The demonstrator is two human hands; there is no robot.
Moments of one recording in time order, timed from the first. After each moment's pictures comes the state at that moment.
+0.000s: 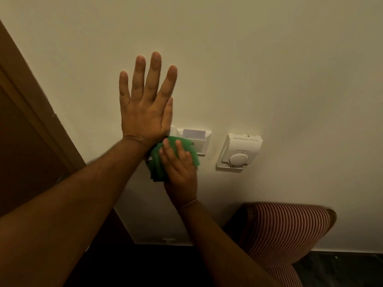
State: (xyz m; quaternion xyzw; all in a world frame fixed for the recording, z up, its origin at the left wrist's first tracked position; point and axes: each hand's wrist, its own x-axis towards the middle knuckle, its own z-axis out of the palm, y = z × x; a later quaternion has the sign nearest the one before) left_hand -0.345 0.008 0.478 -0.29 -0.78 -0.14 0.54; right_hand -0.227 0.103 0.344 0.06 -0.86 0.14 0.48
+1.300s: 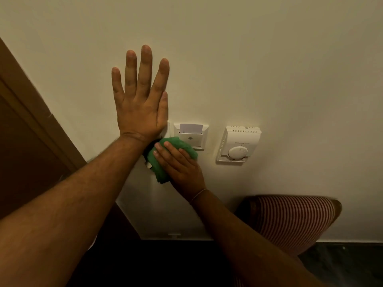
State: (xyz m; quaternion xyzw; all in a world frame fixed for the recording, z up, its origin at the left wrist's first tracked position) left_hand -0.342 0.011 0.480 -0.29 -0.79 -0.14 0.52; right_hand -0.227 0.133 0.339 0.17 -0.89 0.00 0.43
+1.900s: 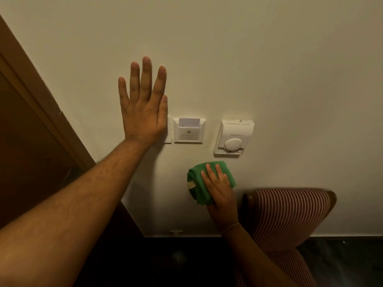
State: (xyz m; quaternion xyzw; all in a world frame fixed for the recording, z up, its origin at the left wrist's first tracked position) left_hand -0.320 0.002 0.474 -0.27 -0.84 -0.15 0.46; right_hand -0.104 0.179 0.286 0.01 -0.92 0.20 0.35
